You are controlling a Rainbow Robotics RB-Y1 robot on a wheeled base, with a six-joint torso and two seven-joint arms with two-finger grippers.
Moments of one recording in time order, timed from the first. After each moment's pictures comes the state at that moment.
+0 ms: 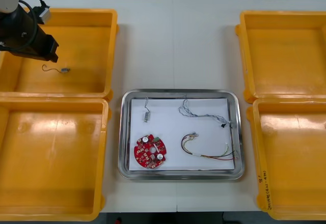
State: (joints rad) right arm -0.27 -0.93 -0.33 -2.00 -0.99 1.92 1.21; left arm -0.89 0.68 -0.07 -1.23 0.60 1.64 -1.59
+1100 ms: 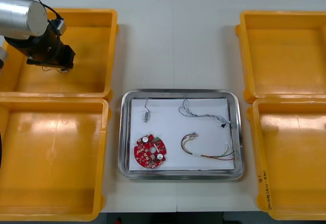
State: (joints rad) right arm -0.20 -0.92 -0.33 -2.01 -1.00 1.76 1.21; left arm -0.89 0.63 -0.19 -1.09 0.59 1.42 -1.52
